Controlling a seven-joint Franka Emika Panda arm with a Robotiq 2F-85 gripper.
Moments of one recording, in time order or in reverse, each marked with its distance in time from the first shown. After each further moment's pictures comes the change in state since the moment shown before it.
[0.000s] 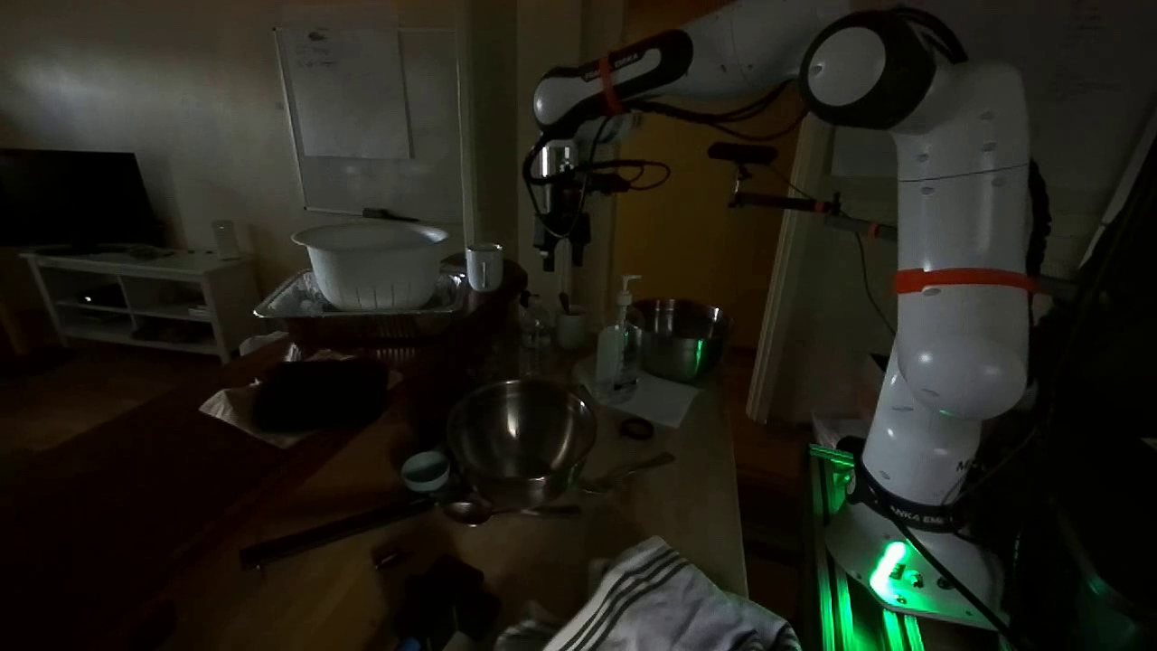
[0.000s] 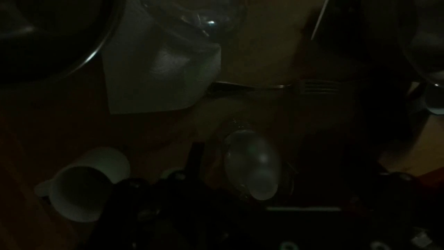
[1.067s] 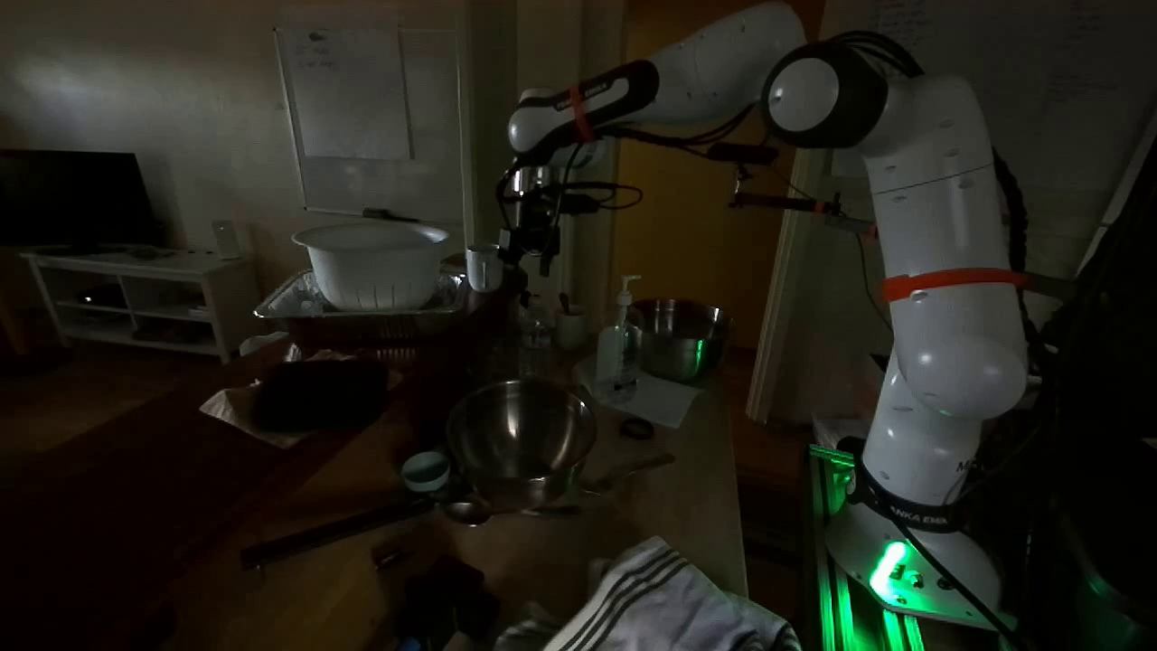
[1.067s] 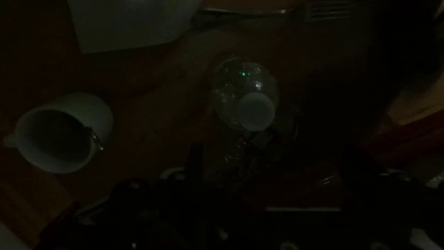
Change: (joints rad) arm 0.001 0.127 0.034 0.085 0.017 0.183 0.079
